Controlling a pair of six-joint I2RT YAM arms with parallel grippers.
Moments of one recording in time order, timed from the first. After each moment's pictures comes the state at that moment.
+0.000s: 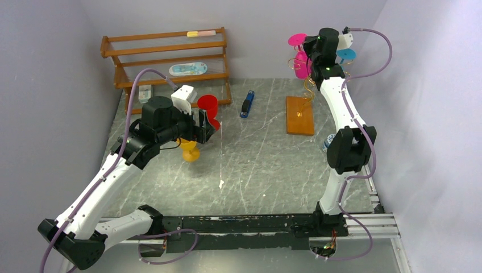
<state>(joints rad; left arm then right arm) -0.55 1.04 1.19 -0.58 0.12 -0.25 0.09 1.94 1.94 -0.11 0.26 0.99</state>
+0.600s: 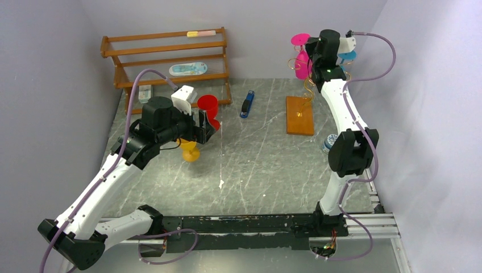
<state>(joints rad) -0.55 1.04 1.18 -0.58 0.12 -0.25 0.10 1.90 1.89 -0.10 0.32 1.04</state>
